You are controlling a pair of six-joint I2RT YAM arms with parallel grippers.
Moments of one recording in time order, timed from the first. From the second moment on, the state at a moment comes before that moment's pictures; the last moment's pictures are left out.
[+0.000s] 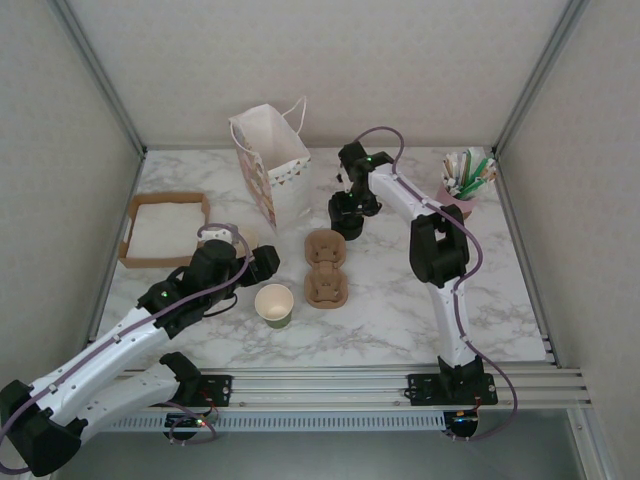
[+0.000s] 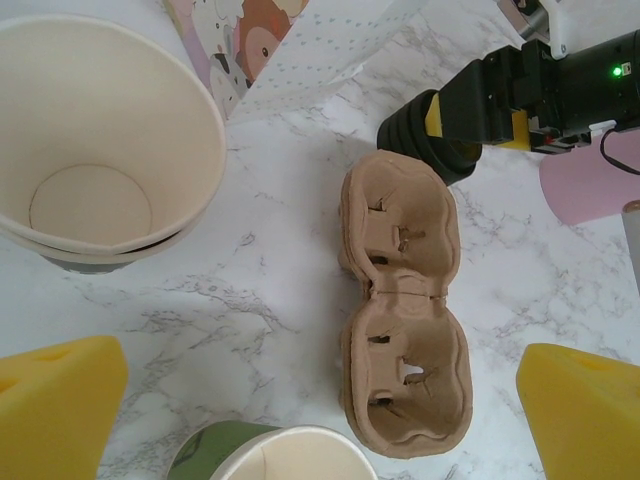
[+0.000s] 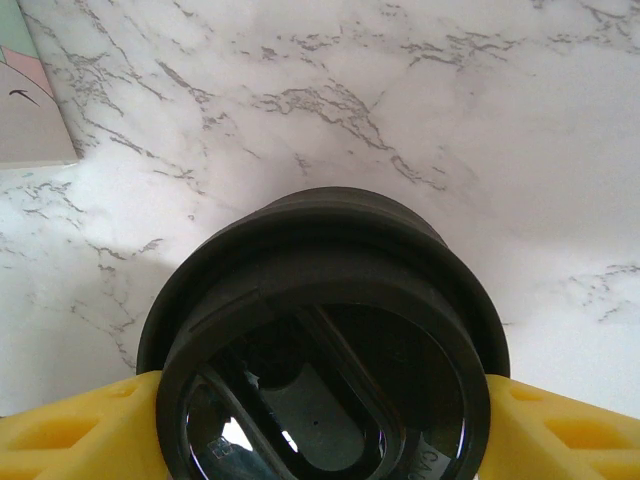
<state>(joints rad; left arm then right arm) -0.64 0.84 0.72 -0.50 -0.18 -0.84 0.47 2.28 2.02 -1.05 -0.08 0.17</state>
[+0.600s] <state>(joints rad) -0.64 0.84 0.72 -0.50 -0.18 -0.84 0.44 2.20 1.90 -1.01 -0.11 0.18</state>
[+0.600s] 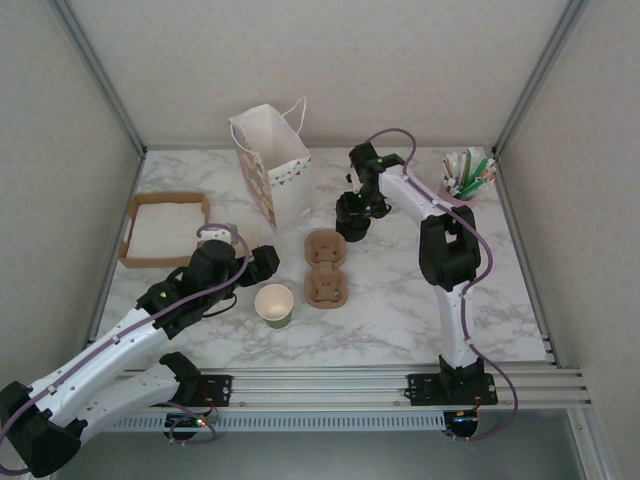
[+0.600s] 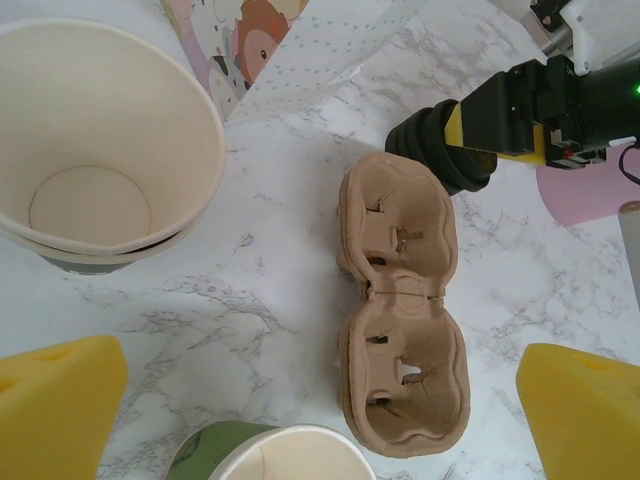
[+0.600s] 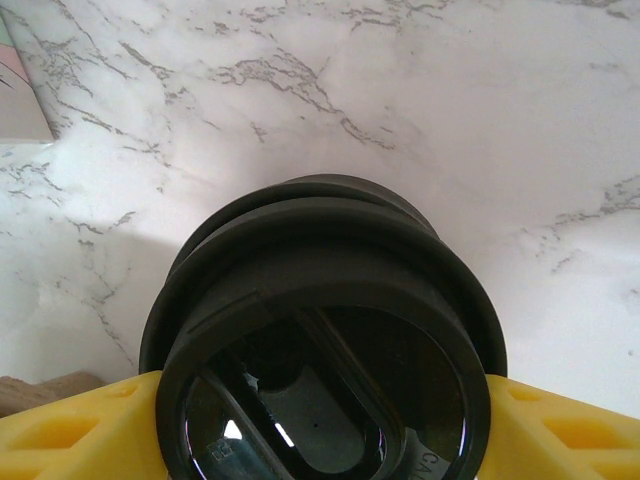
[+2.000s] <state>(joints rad) -0.64 0.63 0.73 -0.68 -0.57 -0.90 0.90 1.65 1.61 -1.02 -0.28 0.18</state>
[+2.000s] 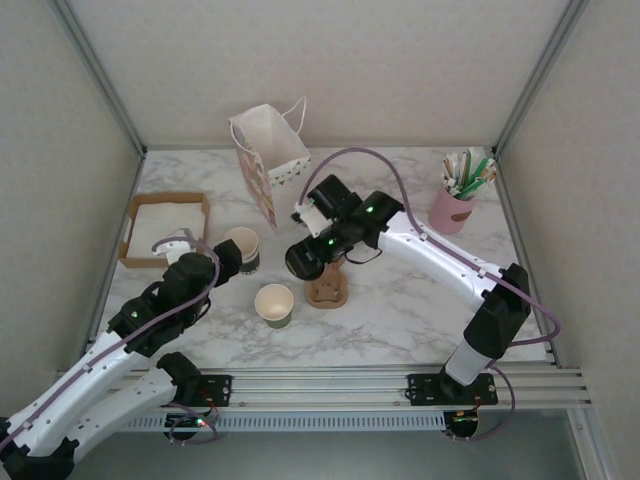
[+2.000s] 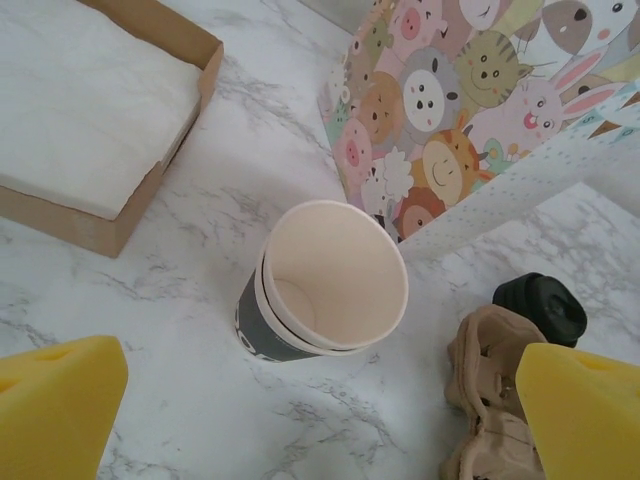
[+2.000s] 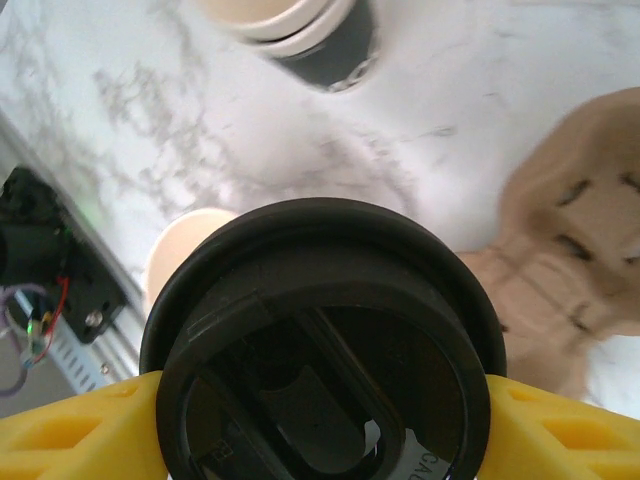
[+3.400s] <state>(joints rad) -0.64 0.43 0.93 -0.88 -0.58 -0.82 1.21 1.98 1.84 -1.15 0.03 0.17</state>
